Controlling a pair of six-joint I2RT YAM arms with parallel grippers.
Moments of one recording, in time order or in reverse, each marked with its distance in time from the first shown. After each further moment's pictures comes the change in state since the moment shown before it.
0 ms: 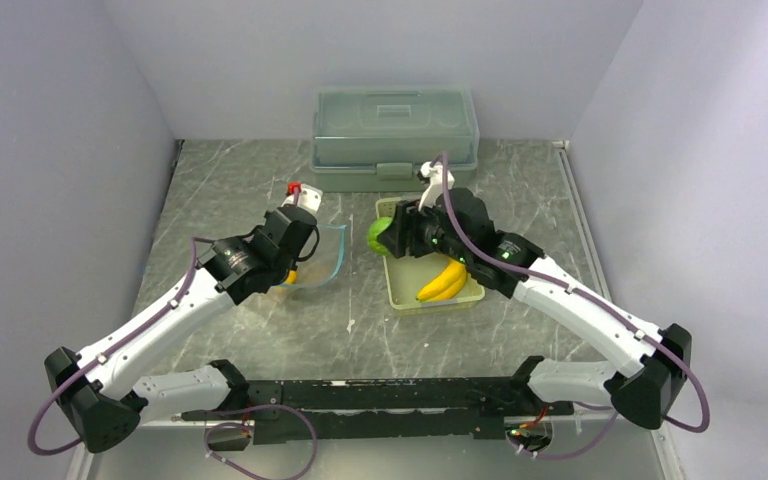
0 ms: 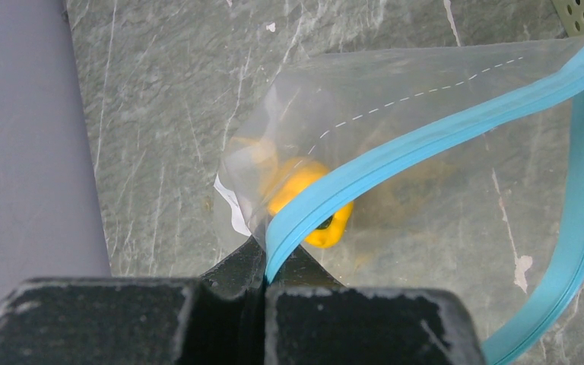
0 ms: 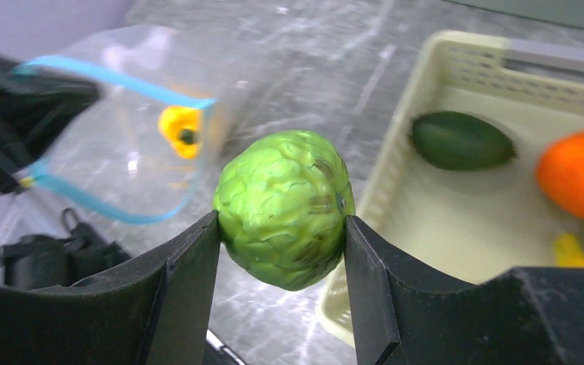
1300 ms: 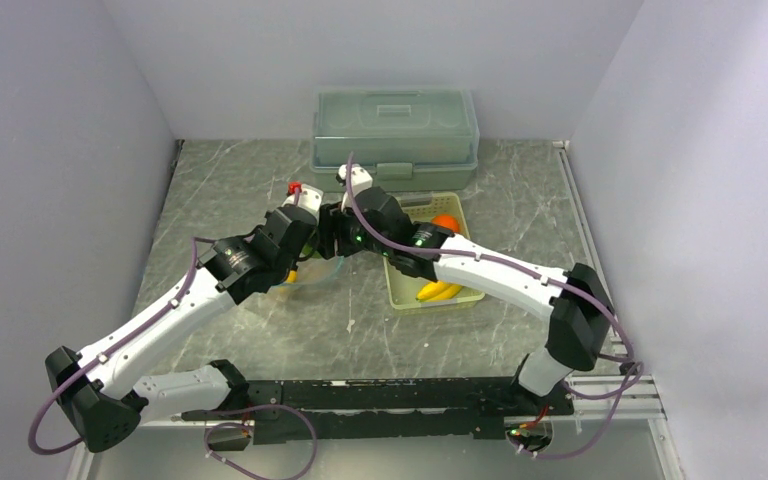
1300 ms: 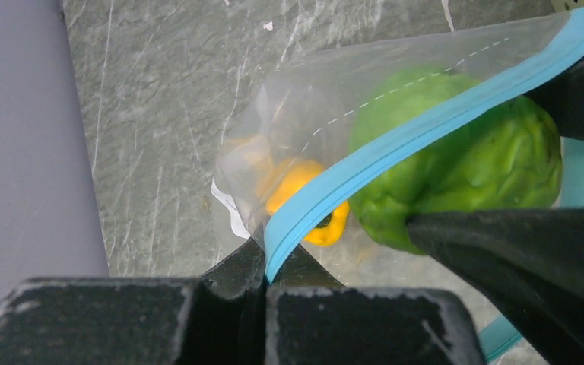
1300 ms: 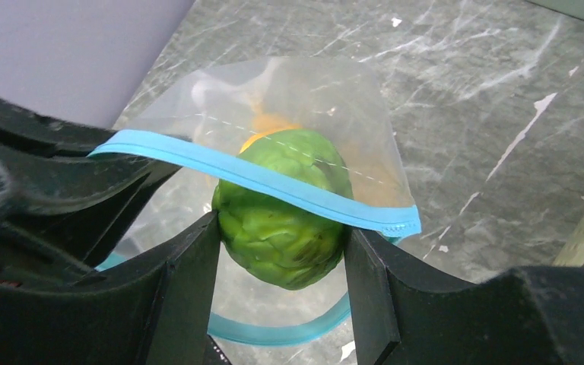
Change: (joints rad) left arm 0.000 0.004 0.000 0.000 0.007 0.000; right arm 0.214 0.422 0.231 0.241 -0.005 0.047
